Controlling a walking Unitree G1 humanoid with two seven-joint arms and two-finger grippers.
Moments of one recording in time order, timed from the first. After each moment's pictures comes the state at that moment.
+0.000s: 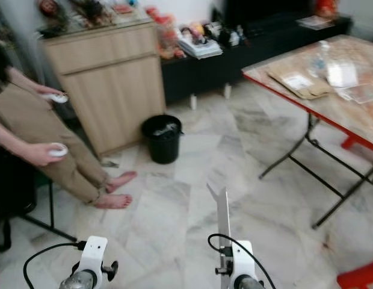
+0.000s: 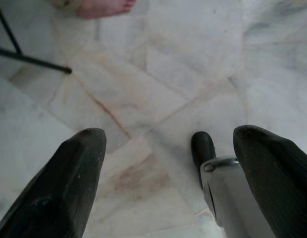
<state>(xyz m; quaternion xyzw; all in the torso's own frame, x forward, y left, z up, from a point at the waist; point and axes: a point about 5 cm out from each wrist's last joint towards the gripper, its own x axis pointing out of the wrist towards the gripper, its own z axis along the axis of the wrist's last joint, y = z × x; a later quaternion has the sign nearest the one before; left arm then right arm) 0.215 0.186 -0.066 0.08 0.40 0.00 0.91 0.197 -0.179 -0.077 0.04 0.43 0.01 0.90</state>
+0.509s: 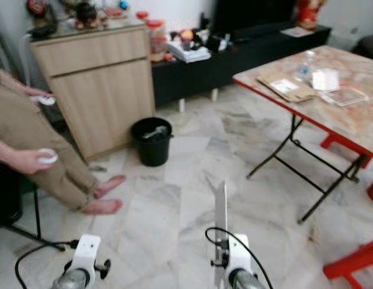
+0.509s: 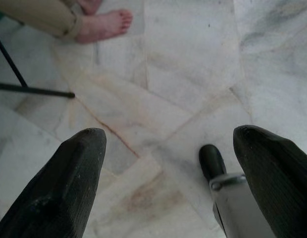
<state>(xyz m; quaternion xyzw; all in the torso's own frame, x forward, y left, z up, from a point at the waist) 0.218 0.193 -0.063 0.09 0.39 0.00 0.92 0.195 -0.175 -0.078 0.05 0.43 0.00 0.90</state>
